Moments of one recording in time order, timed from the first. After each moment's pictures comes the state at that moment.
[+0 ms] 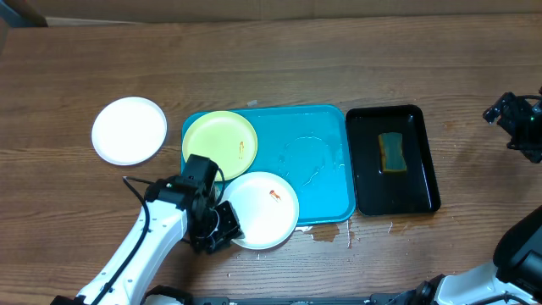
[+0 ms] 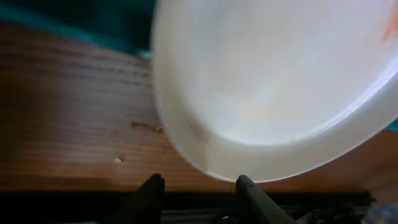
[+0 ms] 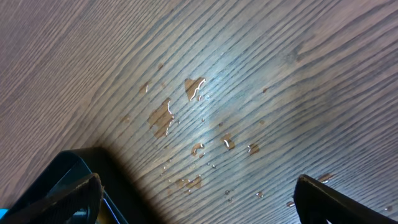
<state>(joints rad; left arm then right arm) -0.27 1.29 0.71 -1.04 0.40 -0.74 -0.57 1.77 1.42 -0.83 -0.22 0.20</state>
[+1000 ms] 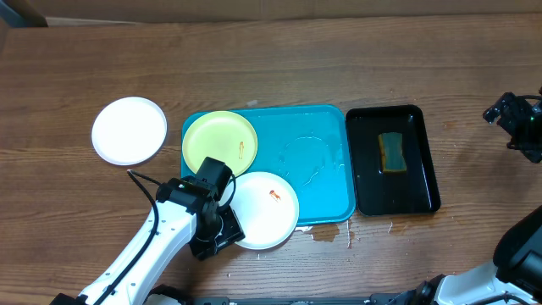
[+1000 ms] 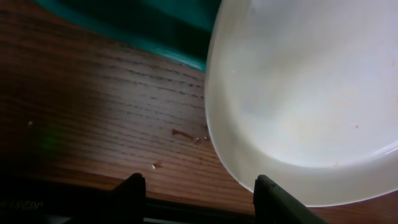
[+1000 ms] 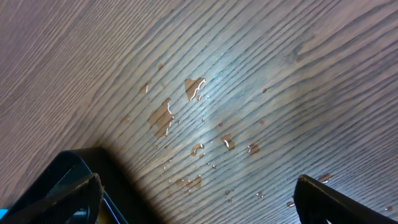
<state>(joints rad) -0.37 1.29 0.73 -1.07 0.21 -0.84 -0.57 1.77 1.42 -0.84 -0.22 0.20</state>
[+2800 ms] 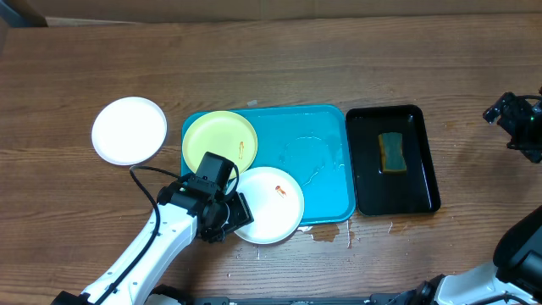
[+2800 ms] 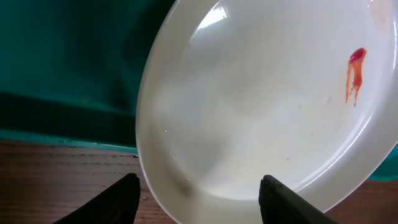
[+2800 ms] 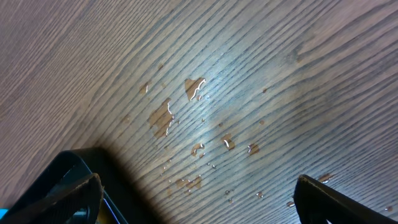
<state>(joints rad) -0.37 1.29 0.69 -0.80 0.24 -0.82 -0.57 1.77 1.42 -0.83 -0.22 0.20</state>
